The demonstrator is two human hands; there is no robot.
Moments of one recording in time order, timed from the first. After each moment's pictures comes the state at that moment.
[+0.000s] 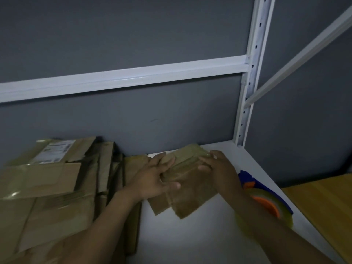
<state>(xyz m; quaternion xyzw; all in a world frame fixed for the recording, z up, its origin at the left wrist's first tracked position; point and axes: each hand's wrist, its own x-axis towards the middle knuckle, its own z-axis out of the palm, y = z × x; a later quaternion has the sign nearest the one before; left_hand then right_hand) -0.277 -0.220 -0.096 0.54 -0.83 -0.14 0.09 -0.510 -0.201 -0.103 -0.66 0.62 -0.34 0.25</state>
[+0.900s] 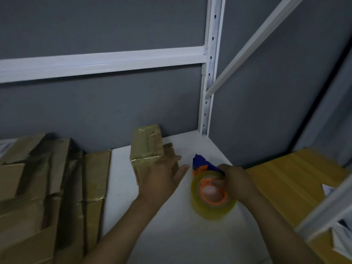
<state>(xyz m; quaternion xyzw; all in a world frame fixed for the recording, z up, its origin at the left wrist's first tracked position) -0.402 -0.172 -0.115 0.46 -0.81 -0.15 0.33 -0.630 -0.133 -0.127 -0.64 0.73 -0.19 0.17</state>
